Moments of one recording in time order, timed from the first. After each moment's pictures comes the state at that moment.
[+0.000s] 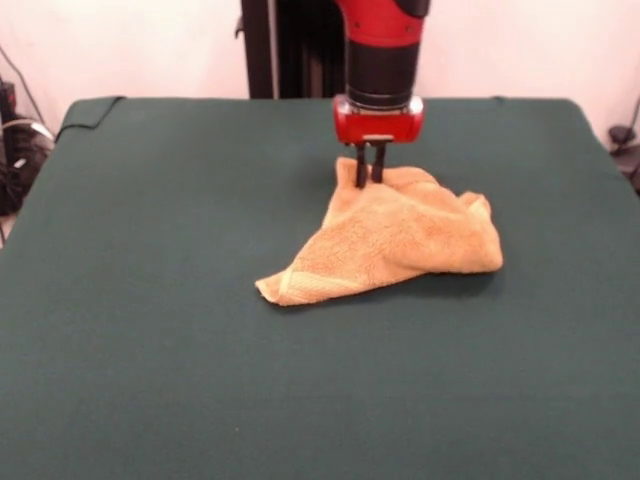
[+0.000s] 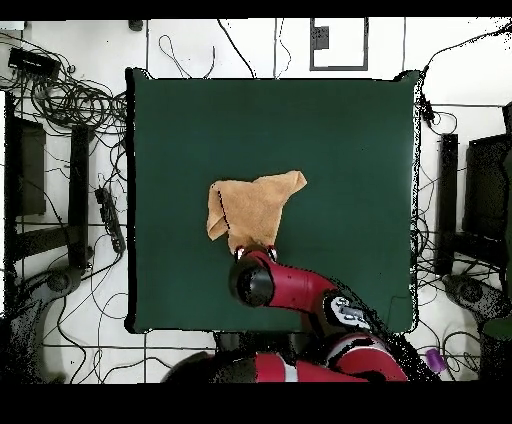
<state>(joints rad) -0.22 -0.47 0.00 2.00 -0.08 -0.05 1.57</state>
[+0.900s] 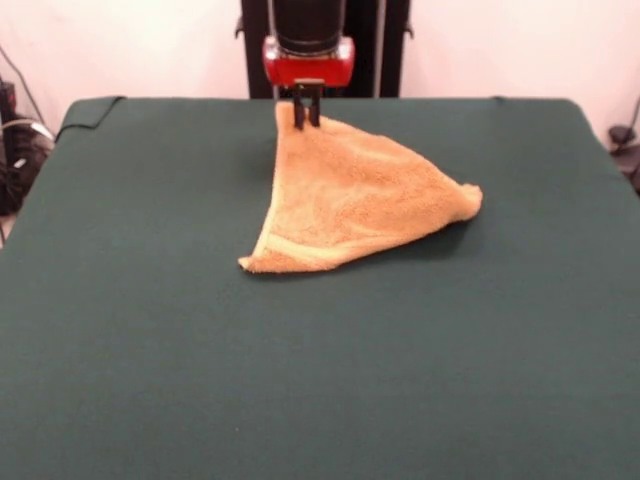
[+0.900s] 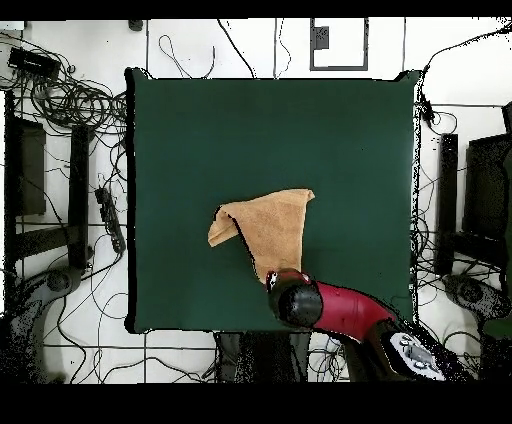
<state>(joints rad) -0.42 -0.62 0.02 2.08 -0.23 0.20 1.57</state>
